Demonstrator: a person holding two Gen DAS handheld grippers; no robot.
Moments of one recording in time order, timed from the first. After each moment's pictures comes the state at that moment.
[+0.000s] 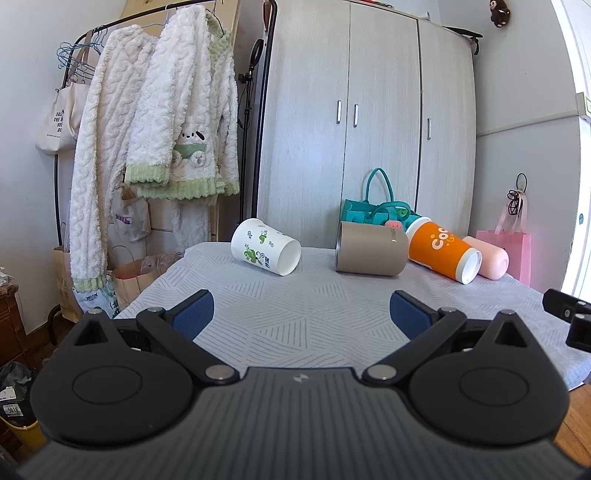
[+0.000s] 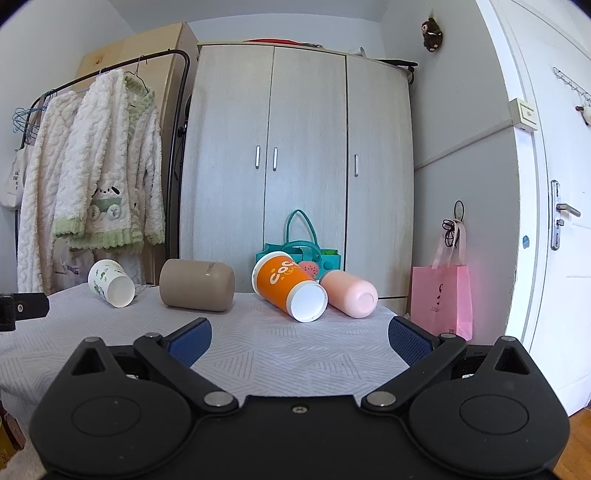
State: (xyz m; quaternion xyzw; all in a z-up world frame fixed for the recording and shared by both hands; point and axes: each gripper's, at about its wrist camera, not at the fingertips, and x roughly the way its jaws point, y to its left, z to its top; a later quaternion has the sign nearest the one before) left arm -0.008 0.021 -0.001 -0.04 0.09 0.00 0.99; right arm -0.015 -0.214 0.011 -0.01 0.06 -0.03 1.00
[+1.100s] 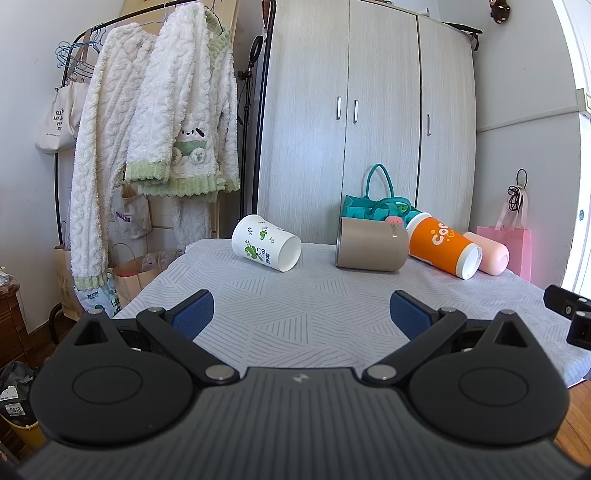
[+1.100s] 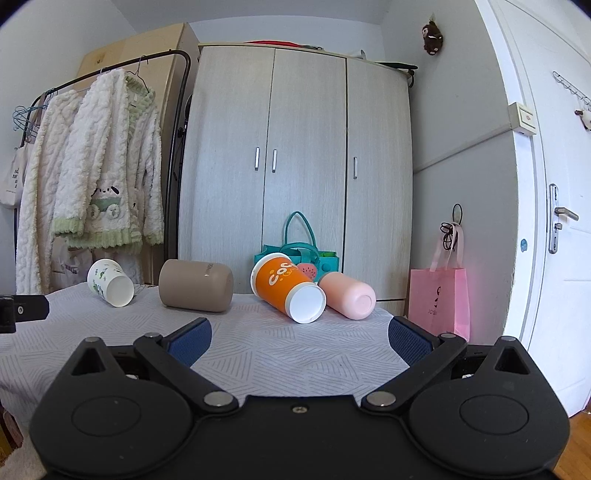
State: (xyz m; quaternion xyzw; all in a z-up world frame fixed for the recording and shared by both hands) left arm -0.009 0.022 0.000 -0.04 0.09 0.00 0.99; right arm -0.017 -0.213 0.010 -0.01 0.06 -0.03 1.00
